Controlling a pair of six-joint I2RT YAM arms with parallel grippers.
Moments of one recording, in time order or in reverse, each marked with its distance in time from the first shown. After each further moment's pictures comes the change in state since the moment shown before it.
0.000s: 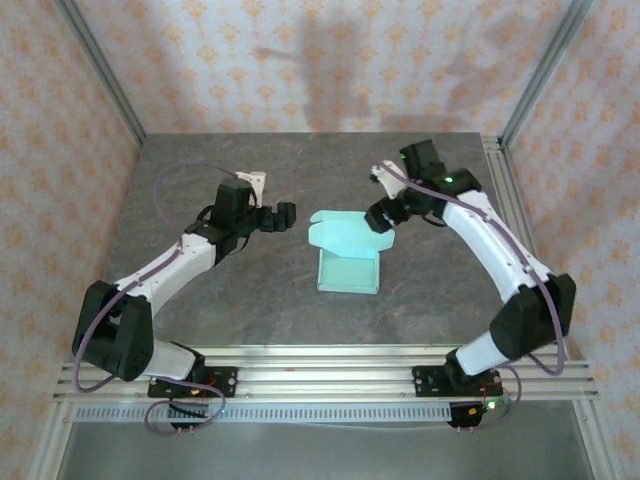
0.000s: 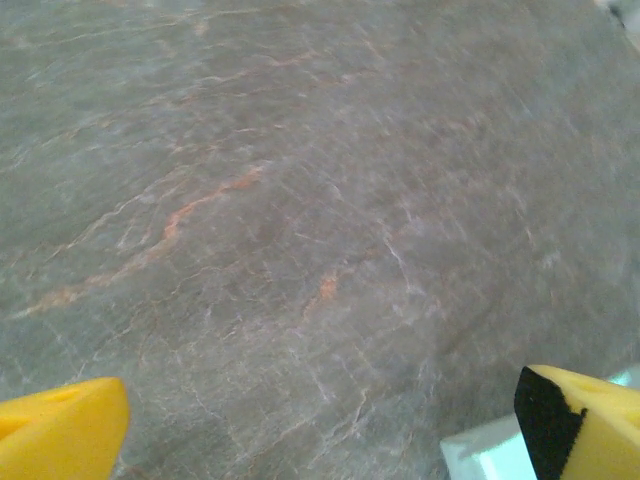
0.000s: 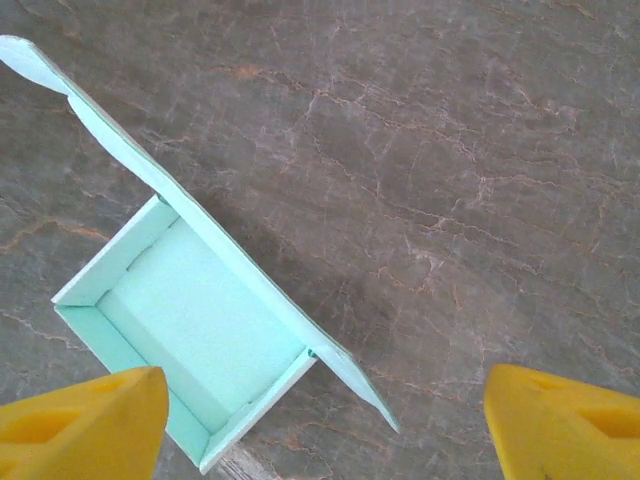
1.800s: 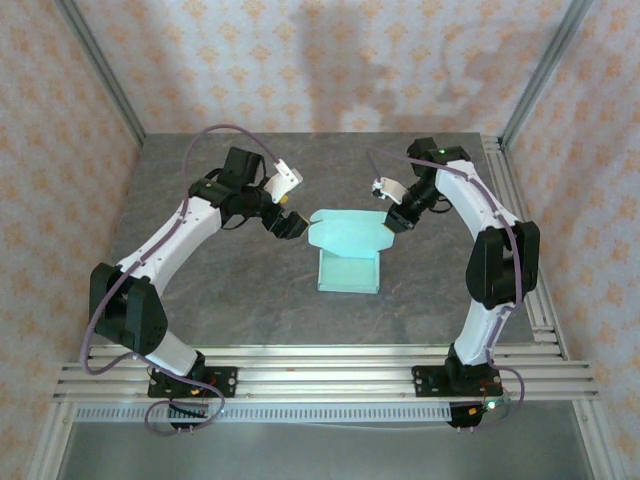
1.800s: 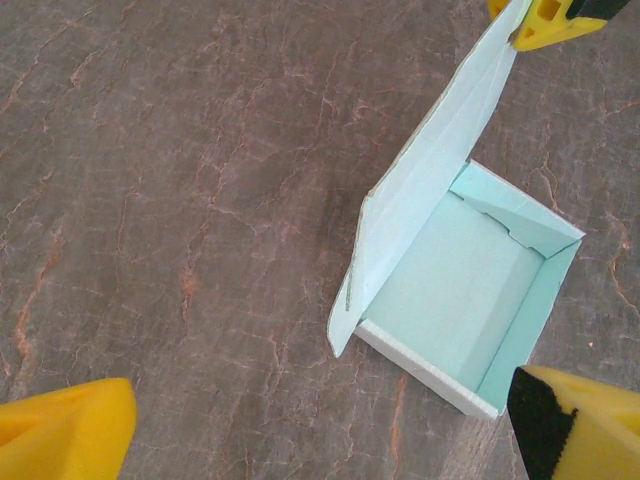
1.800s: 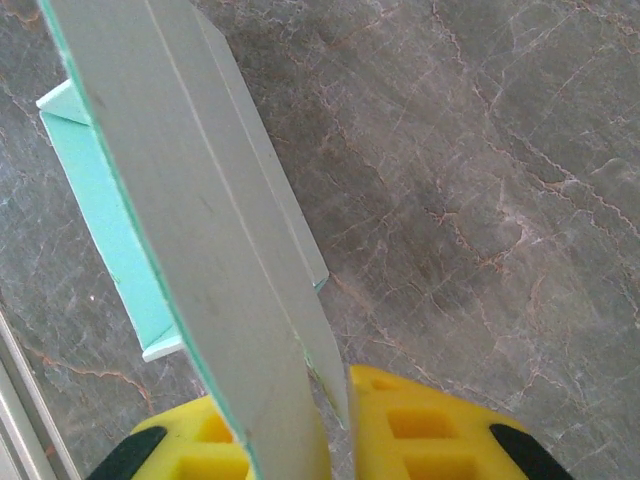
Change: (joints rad) left arm 0.000 0.149 0.395 -0.518 0.357 0.587; right arm -0.104 0.388 0.251 -0.341 -0.156 -0.520
